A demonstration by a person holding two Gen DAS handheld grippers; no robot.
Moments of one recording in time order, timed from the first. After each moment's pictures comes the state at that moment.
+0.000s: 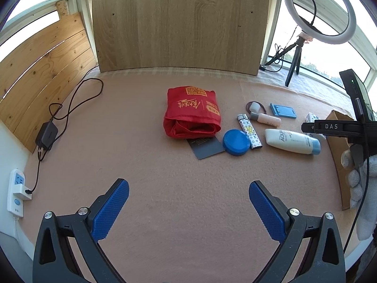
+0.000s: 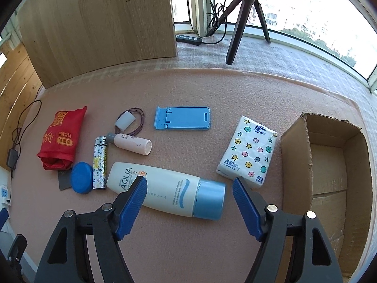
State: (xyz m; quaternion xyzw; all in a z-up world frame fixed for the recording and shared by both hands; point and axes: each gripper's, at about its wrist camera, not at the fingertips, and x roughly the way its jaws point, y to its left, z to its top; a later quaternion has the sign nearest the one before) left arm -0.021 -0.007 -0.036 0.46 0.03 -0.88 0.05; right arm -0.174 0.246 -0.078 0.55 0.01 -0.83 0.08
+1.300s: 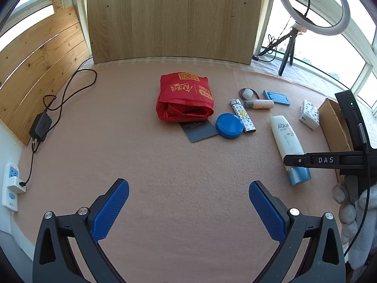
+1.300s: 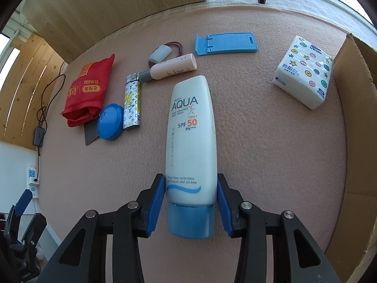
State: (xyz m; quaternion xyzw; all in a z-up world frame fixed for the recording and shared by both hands) left arm -0.008 0.001 -0.050 0.48 0.04 -0.87 0.02; right arm -0.117 0.219 -0.116 0.63 -0.07 -0.75 0.17
